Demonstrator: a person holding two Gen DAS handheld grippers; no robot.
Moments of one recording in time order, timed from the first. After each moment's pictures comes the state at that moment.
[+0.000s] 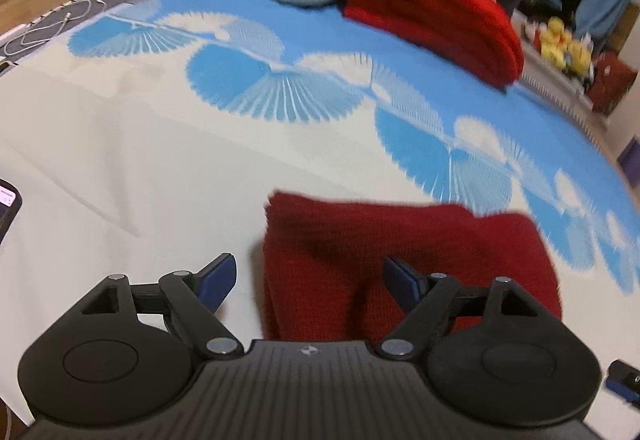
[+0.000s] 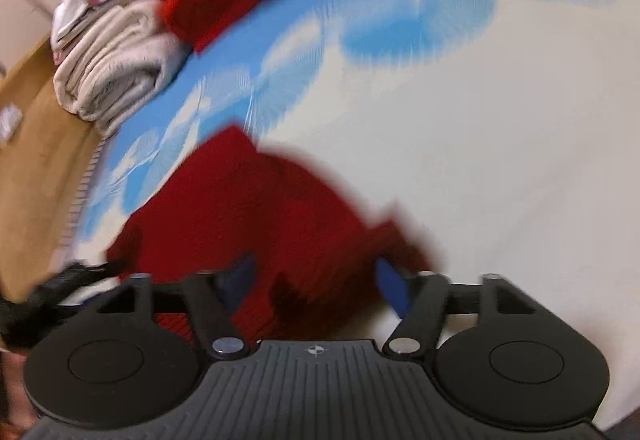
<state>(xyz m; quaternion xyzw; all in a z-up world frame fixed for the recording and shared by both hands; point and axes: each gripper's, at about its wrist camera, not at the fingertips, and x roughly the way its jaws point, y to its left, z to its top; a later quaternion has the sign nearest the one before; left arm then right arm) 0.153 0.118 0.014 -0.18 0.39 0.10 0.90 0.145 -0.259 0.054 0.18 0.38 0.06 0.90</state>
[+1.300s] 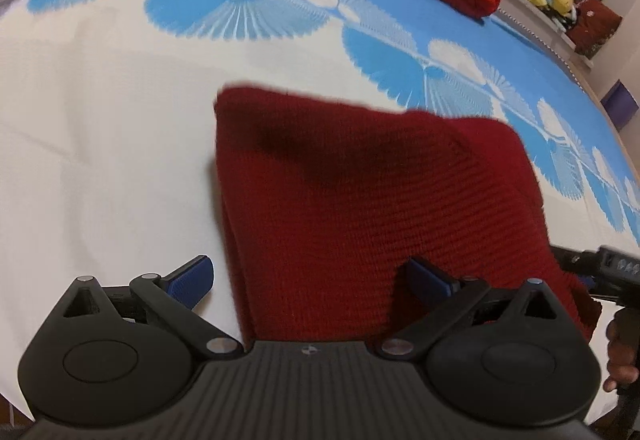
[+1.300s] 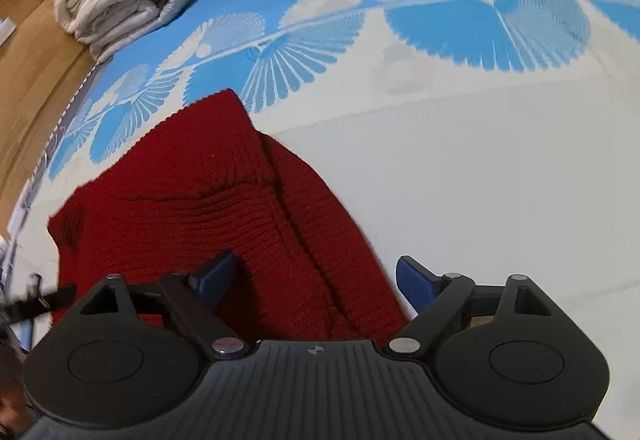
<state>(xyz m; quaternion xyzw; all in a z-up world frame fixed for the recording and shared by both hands) 0.149 0.089 -0.023 -0.17 0.48 0.04 0.86 0.247 -0.231 0.000 0.17 0.51 0.14 0.83</state>
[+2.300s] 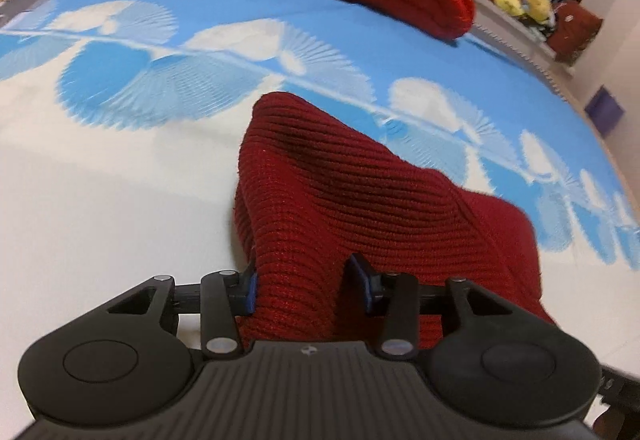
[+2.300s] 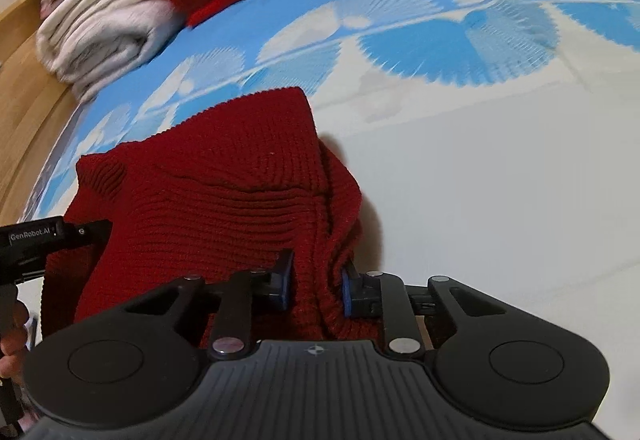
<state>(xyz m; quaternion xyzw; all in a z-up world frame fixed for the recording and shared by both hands) 0.270 0.054 -0.003 -0.15 0.44 0.00 0.88 0.246 -0.236 0.009 0.18 0.45 0.07 0.87</state>
